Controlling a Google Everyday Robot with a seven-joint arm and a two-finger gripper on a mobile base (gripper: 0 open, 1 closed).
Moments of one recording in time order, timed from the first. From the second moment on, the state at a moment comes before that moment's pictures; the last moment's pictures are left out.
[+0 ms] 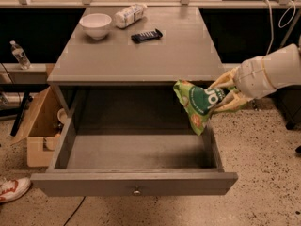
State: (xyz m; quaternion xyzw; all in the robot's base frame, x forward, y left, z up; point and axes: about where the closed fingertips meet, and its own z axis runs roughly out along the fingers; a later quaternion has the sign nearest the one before) arm 0.558 -0.181 0.841 -0.75 0.54 0.05 0.37
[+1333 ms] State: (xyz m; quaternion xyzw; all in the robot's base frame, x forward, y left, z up) arm 0.648 -0.196 0.936 -0.74 0.52 -0.04 0.42
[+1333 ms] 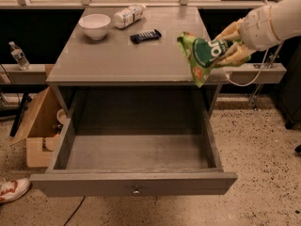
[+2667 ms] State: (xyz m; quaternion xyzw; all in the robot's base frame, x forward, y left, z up) arm 0.802 -0.150 0.907 -0.61 0.66 -0.04 0.43
